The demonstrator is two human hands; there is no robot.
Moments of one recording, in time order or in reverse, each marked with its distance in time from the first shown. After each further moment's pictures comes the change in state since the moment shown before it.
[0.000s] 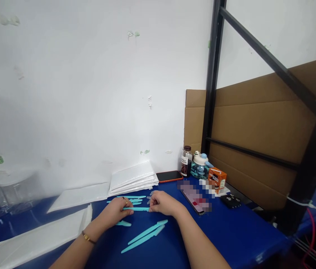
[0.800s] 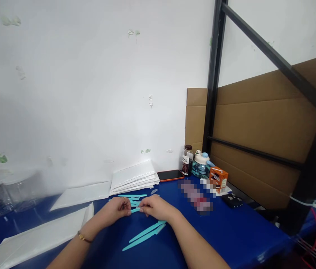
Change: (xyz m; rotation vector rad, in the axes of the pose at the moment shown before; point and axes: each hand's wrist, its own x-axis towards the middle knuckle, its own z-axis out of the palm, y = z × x) left_hand -0.011 -0.002 -0.007 -0.307 -0.070 -0.099; right_hand 0.003 -0.033 0.016 0.156 -0.067 -0.052
